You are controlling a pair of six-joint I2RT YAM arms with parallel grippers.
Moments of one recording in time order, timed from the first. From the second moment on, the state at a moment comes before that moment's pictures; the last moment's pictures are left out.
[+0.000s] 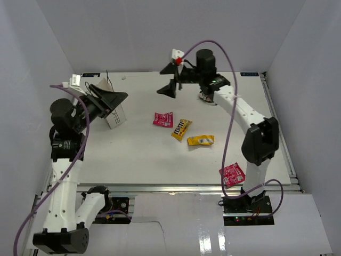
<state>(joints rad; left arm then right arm) 0.05 0.83 1.09 -0.20 0.64 -0.95 0.57 1.96 1.86 0.01 -0.93 -0.30</state>
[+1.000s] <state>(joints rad) -0.55 2.00 1.40 -0.41 -0.26 -1.47 0.07 1.39 1.00 -0.60 -0.87 -0.58</state>
